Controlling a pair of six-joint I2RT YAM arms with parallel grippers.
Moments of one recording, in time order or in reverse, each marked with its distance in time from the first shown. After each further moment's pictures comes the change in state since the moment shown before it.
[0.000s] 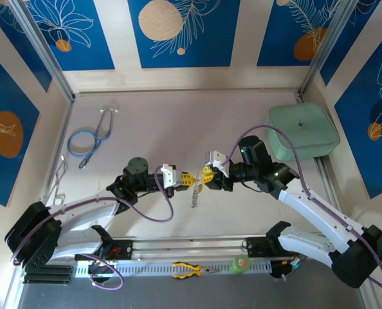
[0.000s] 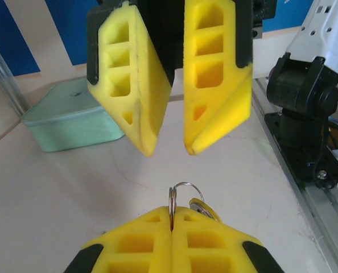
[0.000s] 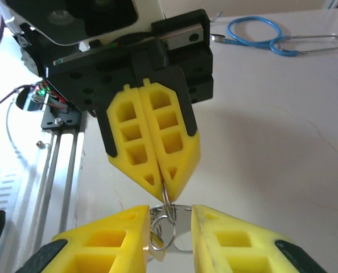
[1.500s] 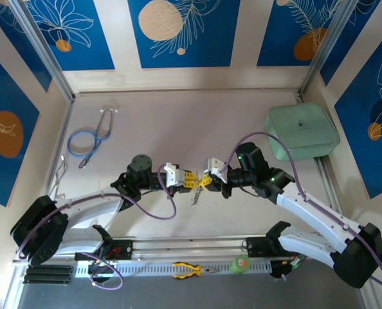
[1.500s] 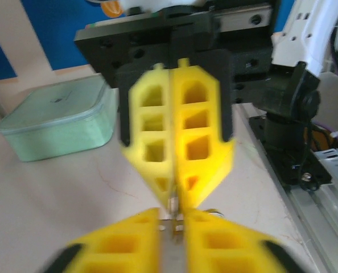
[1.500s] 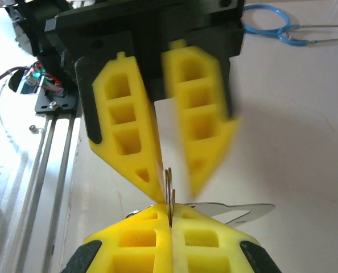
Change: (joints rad) left arm 0.002 0.061 0.036 0.008 0.058 0.011; right arm 0.035 -0.011 -0.088 0.062 0.041 -0.026
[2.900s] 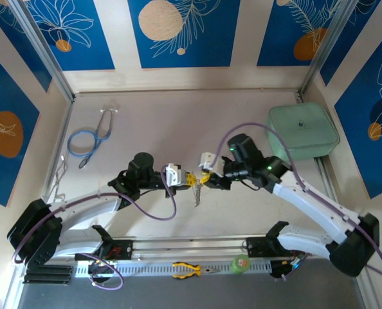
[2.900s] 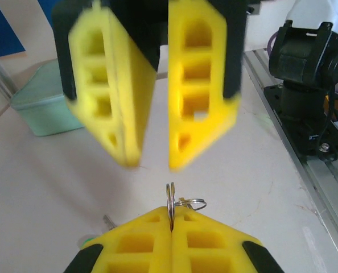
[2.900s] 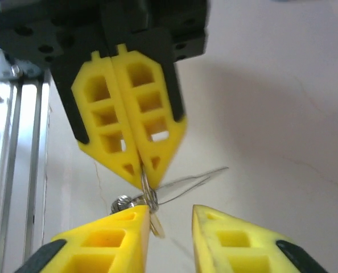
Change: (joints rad) left arm 0.001 -0.035 0.040 -0.186 -0.064 0.107; right arm 0.008 0.069 0.176 -0.212 0.145 -0.043
